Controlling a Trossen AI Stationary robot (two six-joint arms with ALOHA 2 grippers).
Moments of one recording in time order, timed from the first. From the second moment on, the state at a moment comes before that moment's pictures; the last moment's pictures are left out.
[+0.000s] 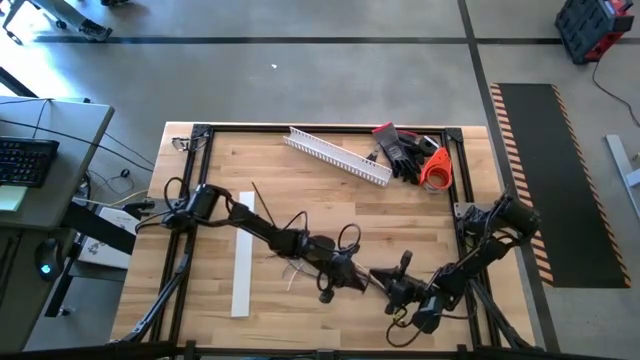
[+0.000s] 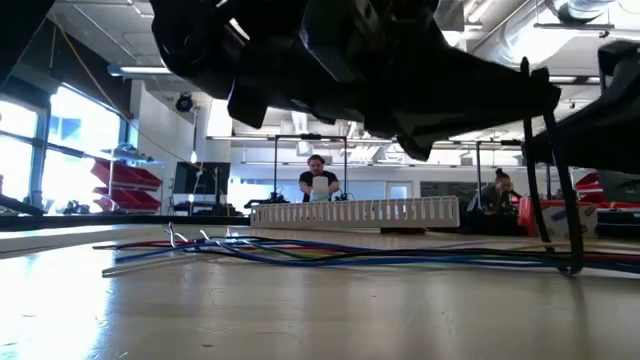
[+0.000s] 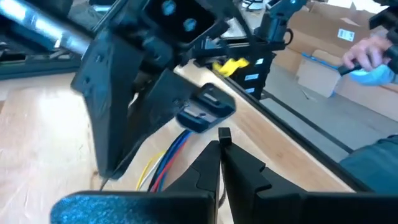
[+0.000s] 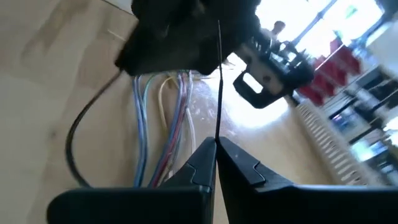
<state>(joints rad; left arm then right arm) -0.26 2.20 1.24 0.71 0.26 -0.02 0.92 1.85 0.66 0.38 1.24 0.19</state>
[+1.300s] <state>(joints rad) -0.26 2.20 1.24 0.70 0.31 -0.08 0.93 1.96 0.73 0.22 1.44 -0.19</state>
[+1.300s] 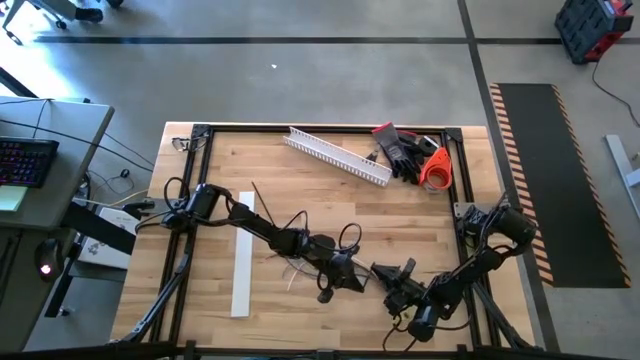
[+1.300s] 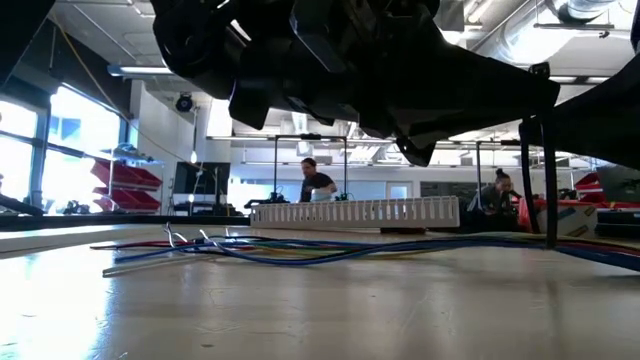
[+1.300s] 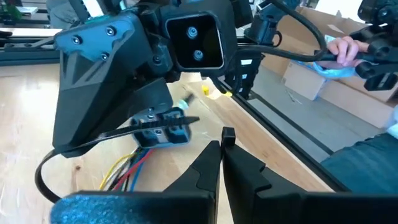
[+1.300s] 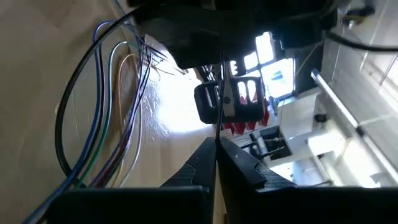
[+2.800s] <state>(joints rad) -0.25 2.20 1.24 0.68 0.31 -0.08 0.93 1.96 0.74 0.31 1.37 -0.52</state>
